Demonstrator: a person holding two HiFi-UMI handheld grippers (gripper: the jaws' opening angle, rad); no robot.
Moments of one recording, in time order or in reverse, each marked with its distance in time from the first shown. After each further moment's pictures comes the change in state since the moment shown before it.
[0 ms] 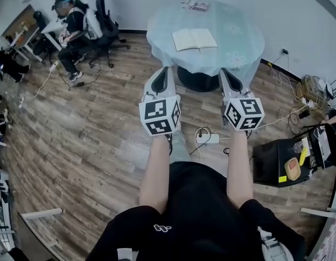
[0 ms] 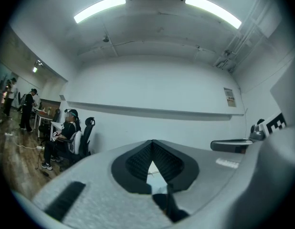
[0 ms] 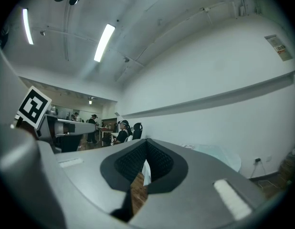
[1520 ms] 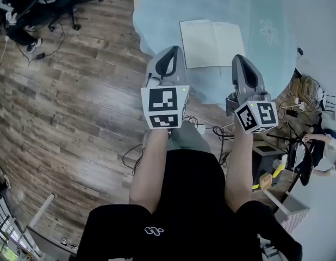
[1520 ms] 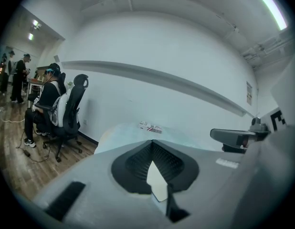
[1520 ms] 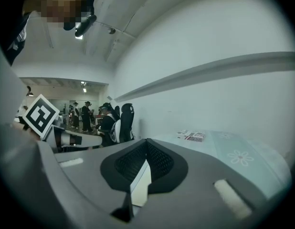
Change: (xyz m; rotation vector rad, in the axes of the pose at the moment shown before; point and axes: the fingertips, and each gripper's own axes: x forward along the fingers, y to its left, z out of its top) left arm 0.419 0.203 -0.149 -0.180 0.325 -0.038; right arm 0.432 -0.142 -0.116 0.048 0.219 0.001
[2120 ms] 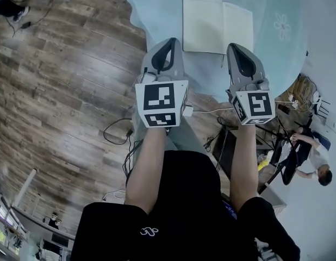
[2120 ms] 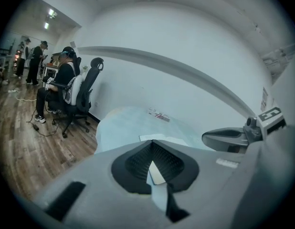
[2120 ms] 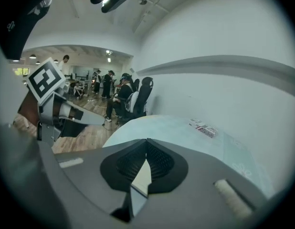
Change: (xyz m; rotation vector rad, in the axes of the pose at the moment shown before) left arm 0.028 0.012 -0.083 -0.163 0.087 0.107; right arm 0.046 -0.010 -0.087 -0.329 0.276 0.167
